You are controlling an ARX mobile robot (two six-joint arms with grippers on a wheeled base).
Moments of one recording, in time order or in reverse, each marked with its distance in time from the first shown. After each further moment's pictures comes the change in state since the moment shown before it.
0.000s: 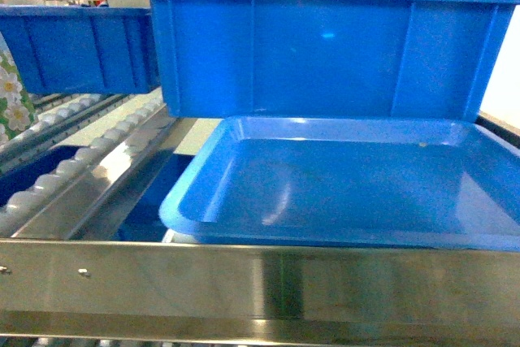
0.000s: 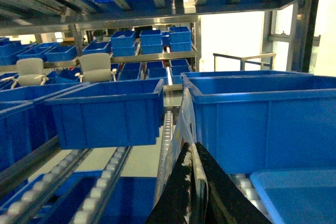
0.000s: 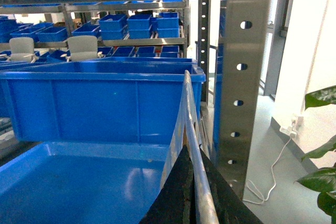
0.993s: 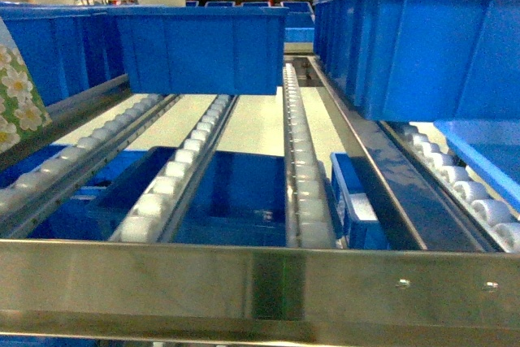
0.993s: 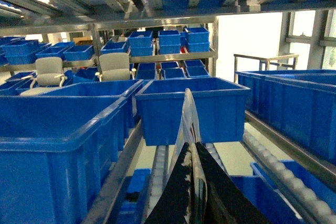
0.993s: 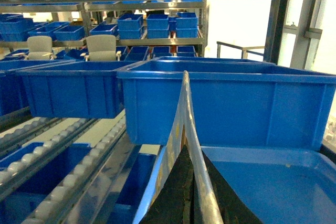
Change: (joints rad) left arm 0.002 -0.001 0.000 0.002 -0.003 0.000; right arm 0.000 -0.002 0.000 0.001 0.000 0.000
